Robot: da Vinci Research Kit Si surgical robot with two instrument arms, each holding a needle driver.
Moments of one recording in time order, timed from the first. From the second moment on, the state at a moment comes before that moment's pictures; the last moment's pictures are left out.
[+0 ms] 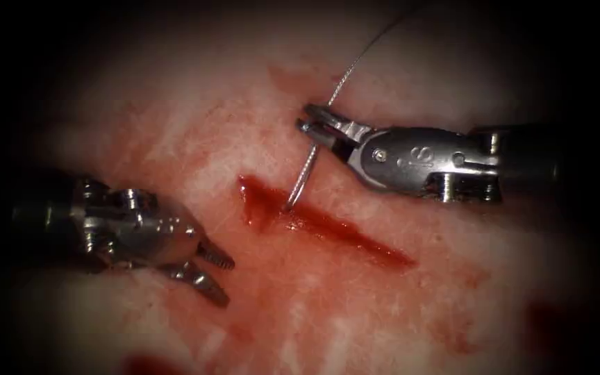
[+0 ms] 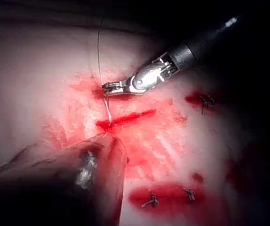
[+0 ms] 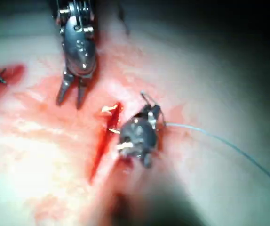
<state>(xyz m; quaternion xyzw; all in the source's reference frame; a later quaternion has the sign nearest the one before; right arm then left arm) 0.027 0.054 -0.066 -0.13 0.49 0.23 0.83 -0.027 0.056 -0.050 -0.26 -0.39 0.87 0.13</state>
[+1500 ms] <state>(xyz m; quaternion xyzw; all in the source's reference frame) 0.030 0.053 -0.069 -0.07 0.51 0.29 0.80 -0.027 0.055 -0.050 -0.27 -0.39 0.87 0.13</state>
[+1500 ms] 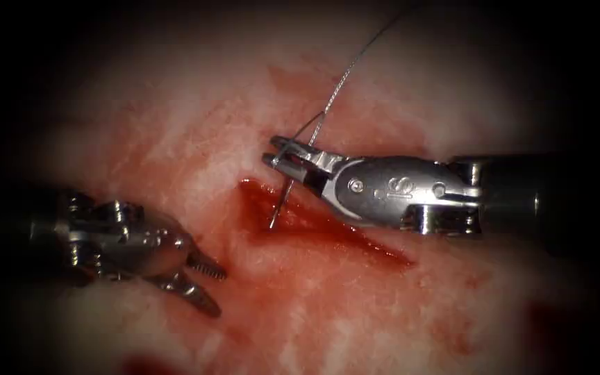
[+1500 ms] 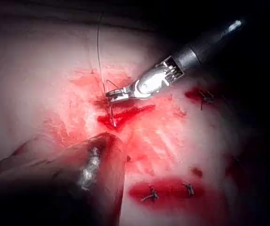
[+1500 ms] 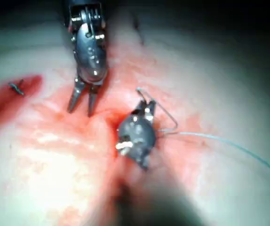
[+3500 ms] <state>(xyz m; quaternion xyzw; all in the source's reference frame) 0.030 0.050 -0.067 0.17 0.45 0.54 0.69 -0.026 0.055 -0.050 -0.28 -0.39 0.87 0.13</state>
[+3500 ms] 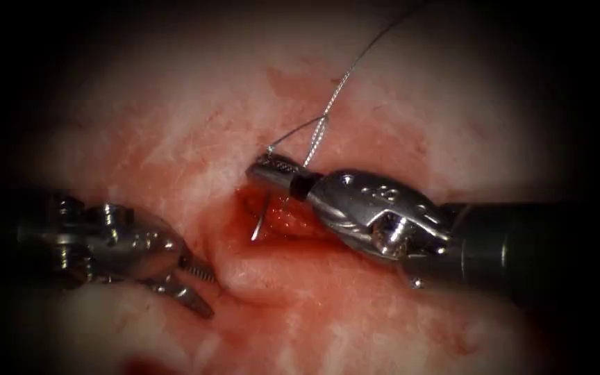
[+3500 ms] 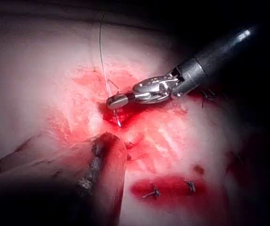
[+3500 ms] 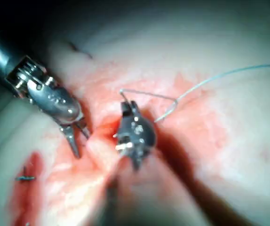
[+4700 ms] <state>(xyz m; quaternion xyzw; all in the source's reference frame) 0.028 0.050 -0.066 0.13 0.47 0.51 0.71 -0.026 0.056 -0.050 -0.30 -0.38 0.87 0.11</state>
